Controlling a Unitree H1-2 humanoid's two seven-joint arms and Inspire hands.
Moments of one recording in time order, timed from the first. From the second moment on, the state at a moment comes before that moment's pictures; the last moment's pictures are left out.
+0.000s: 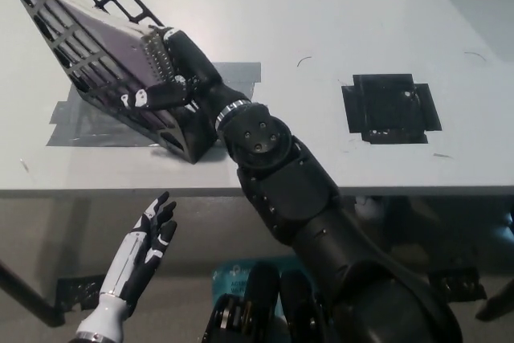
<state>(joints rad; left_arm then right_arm) -0.04 0.16 -0.06 0.00 0.09 -0.06 -0.09 -1.05 0.26 0.14 0.92 -0.08 -0.11 -0.02</state>
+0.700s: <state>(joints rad) -0.05 0.17 -0.08 0.00 0.11 -0.06 -0.09 -1.00 0.32 -0.01 0.74 0.03 -0.03 -0.06</state>
